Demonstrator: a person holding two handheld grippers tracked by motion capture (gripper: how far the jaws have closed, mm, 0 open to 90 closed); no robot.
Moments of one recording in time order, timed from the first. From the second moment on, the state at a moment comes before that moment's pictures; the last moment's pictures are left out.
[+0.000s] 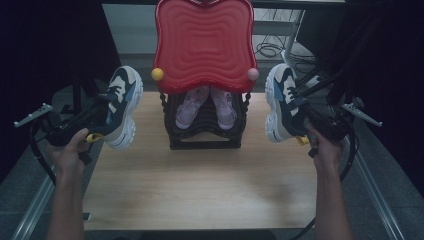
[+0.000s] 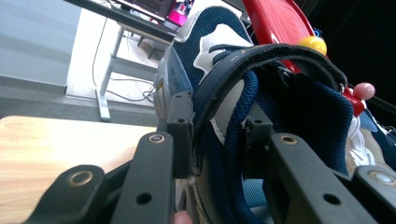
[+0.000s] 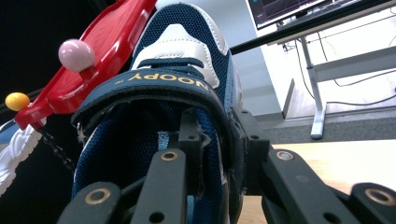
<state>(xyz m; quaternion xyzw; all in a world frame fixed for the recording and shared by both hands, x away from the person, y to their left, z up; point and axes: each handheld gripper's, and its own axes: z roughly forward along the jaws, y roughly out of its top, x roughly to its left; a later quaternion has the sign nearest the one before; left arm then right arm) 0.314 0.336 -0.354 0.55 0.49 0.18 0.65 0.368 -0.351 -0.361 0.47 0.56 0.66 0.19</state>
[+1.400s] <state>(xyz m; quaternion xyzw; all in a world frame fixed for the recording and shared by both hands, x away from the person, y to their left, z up) 0.368 0.305 -0.236 0.53 0.45 0.19 0.70 0.404 -0.322 -0.223 0.41 0.55 0.70 0.18</state>
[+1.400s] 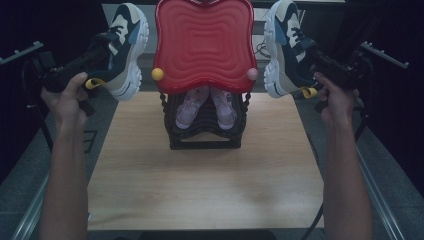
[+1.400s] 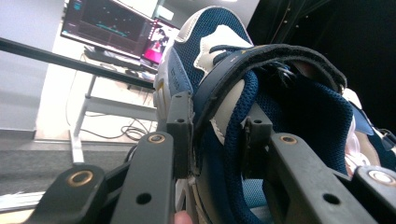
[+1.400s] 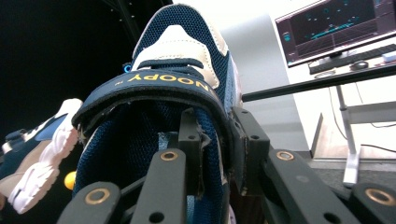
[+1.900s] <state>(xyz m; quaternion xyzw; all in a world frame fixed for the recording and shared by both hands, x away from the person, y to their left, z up) 0.395 0.266 -0.194 0.54 0.43 0.18 0.70 0.423 -0.277 -0.171 0.39 0.58 0.70 0.17</state>
